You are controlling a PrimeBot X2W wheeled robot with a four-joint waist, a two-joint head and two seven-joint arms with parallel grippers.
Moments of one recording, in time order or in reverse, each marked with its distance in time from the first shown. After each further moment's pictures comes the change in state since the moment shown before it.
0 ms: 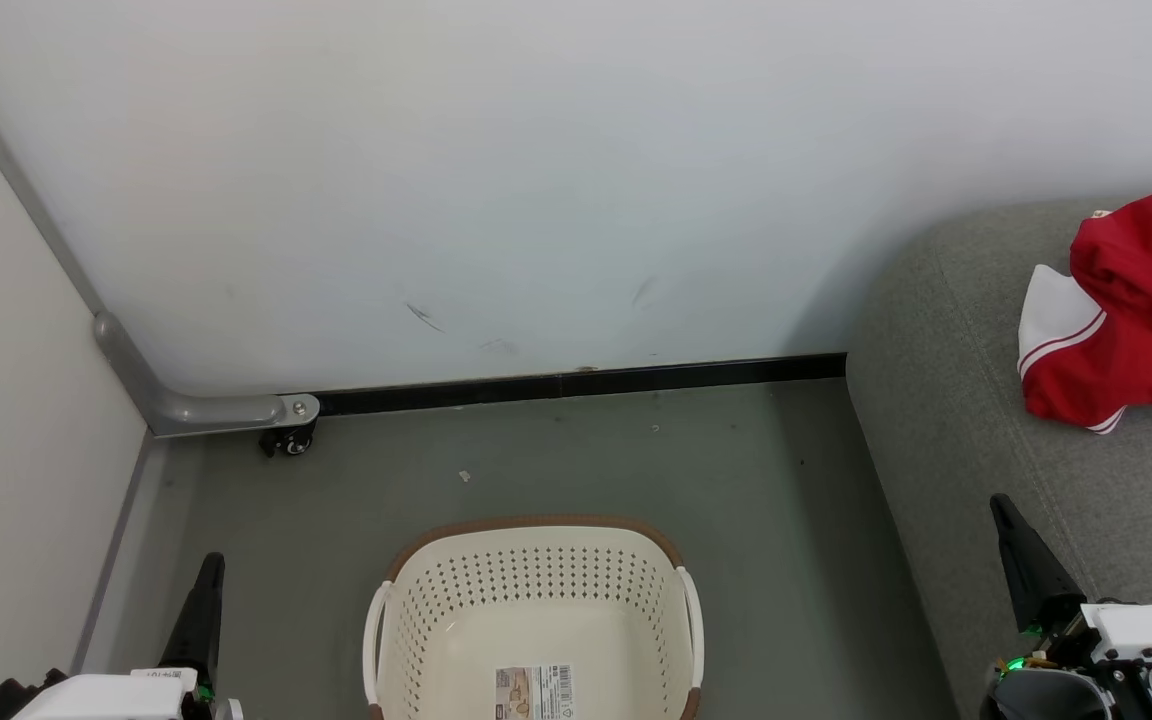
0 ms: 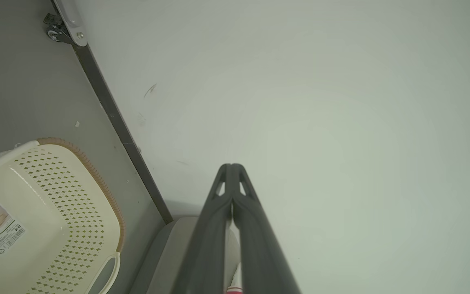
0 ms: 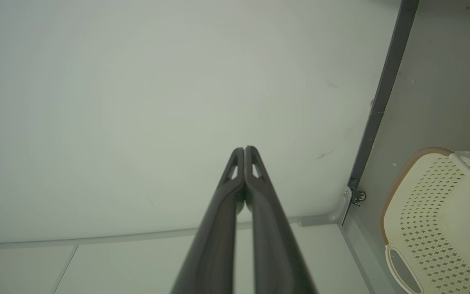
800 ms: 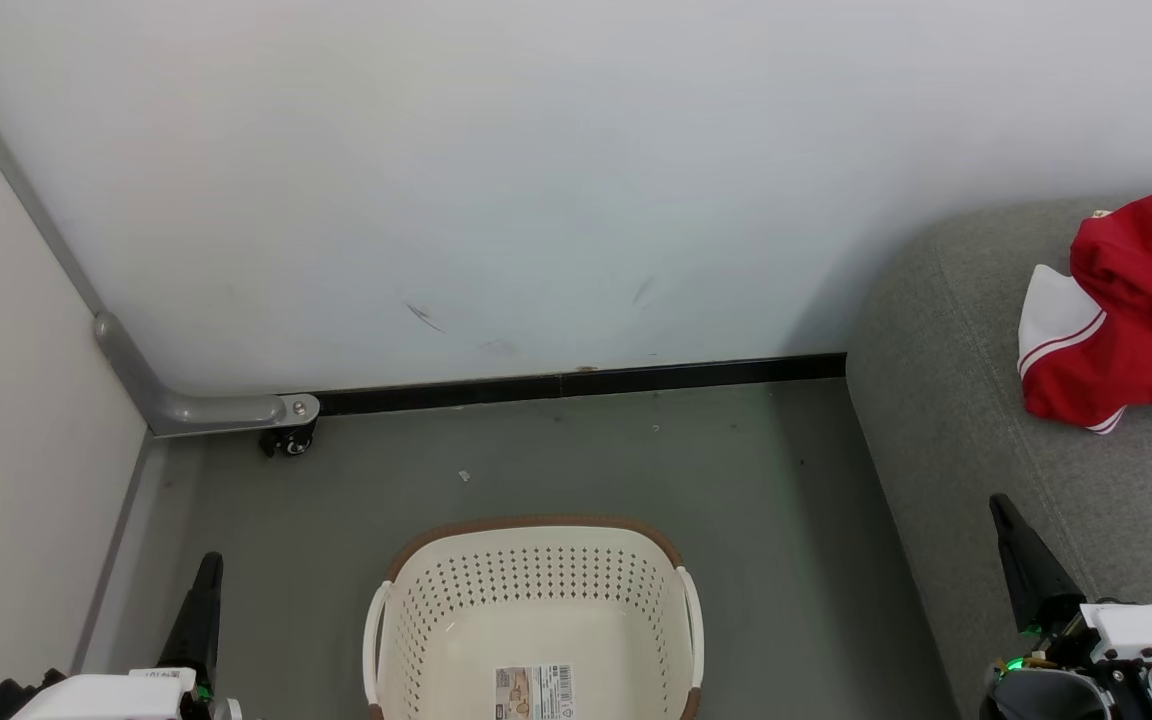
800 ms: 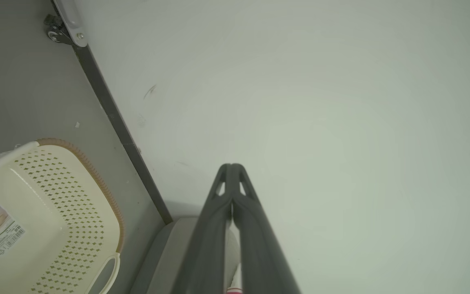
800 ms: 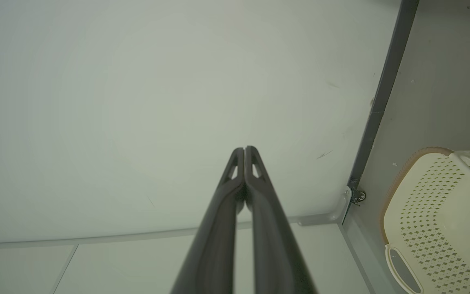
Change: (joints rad) left arm 0.000 0.000 0.002 0.000 0.000 0.000 0.000; right arm 0.000 0.000 0.001 0.000 0.000 0.000 0.000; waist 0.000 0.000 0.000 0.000
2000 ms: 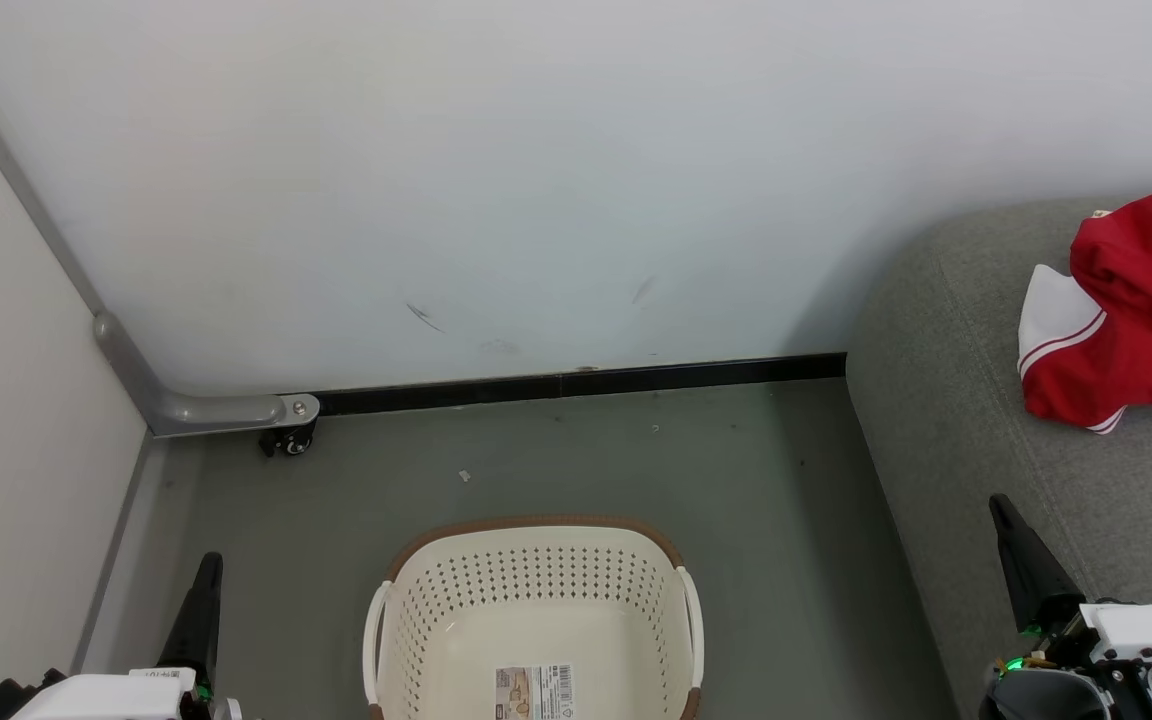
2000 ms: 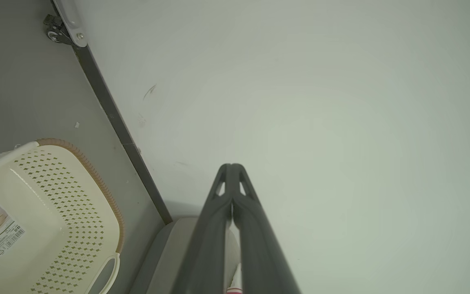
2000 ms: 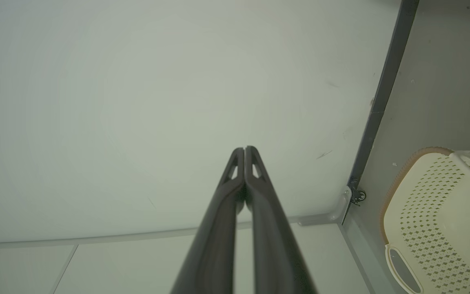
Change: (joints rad) left arm 0.000 0.000 0.000 -0.001 0.000 0.000 0.000; right arm 0.000 0.000 0.001 0.000 0.000 0.000 -0.001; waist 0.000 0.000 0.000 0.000
